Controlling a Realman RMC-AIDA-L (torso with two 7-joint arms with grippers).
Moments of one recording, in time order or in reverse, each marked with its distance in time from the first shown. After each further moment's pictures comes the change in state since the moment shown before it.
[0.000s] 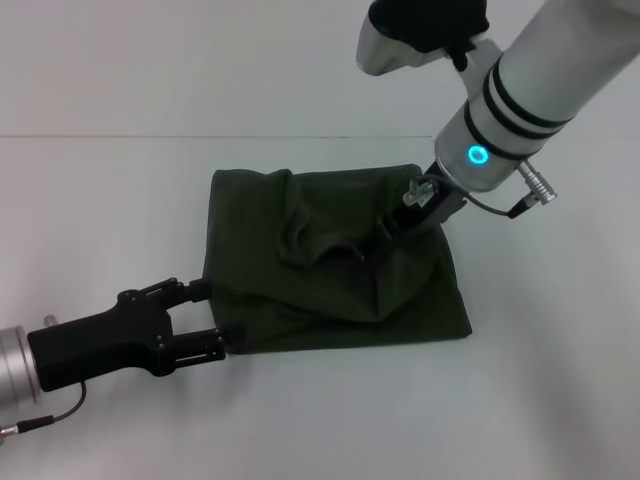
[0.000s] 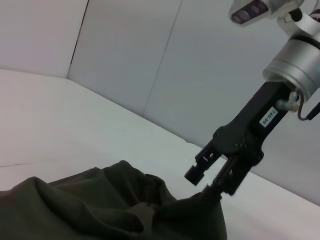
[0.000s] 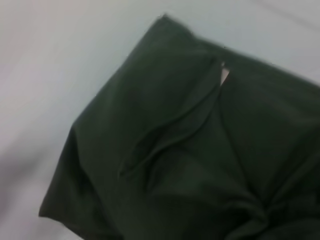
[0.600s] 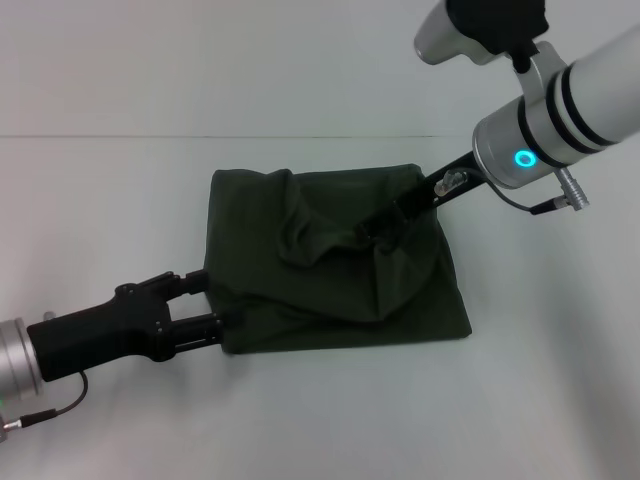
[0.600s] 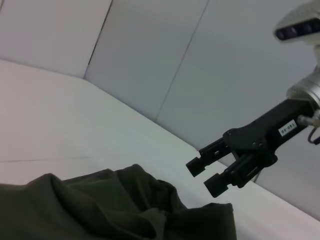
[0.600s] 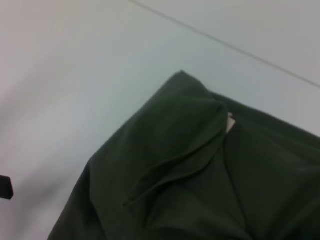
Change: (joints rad) left arm -0.003 -0.003 0.001 -0.002 -0.025 -0.025 -0.069; right arm -0.212 -0.013 0.022 -0.165 0.188 0.107 -0.261
